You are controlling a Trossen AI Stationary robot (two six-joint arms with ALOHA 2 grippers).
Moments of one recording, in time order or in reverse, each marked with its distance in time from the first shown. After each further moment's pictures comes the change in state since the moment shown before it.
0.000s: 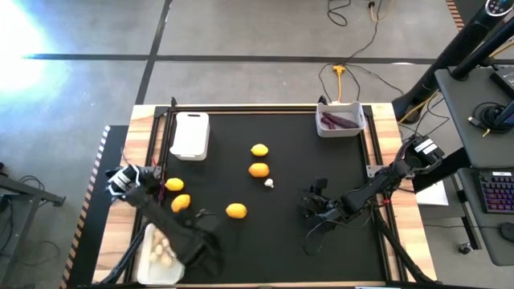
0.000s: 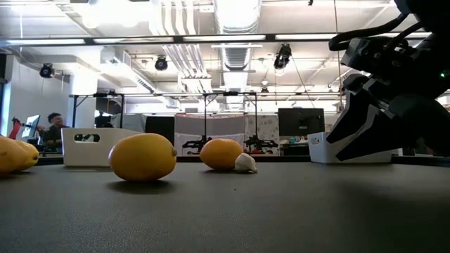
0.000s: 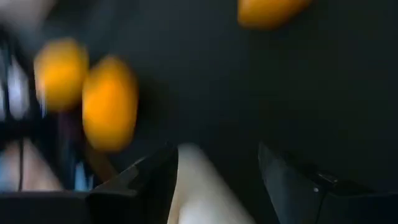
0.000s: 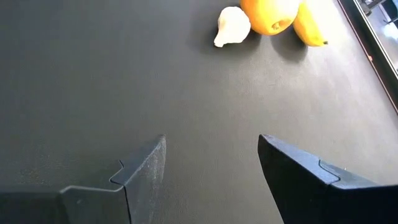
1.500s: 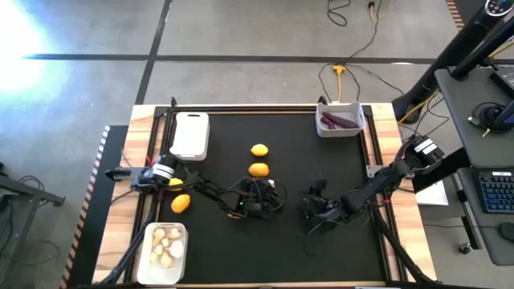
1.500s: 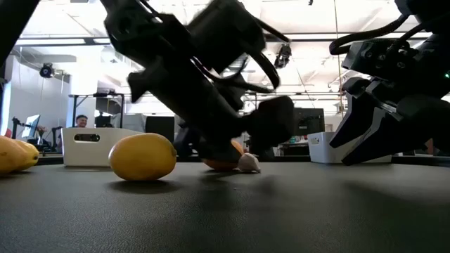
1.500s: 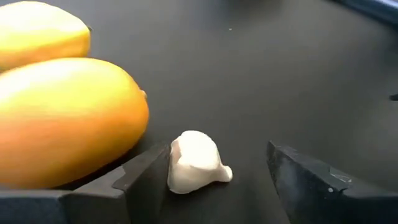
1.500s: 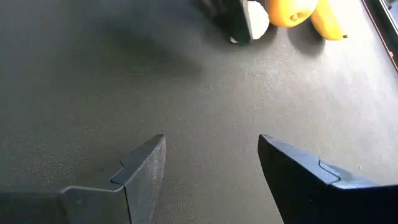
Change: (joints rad) left arm 0.461 0.249 -0.428 1.658 -0.683 0.680; right arm 0.000 0.000 0.000 -0.010 -0.053 -0.003
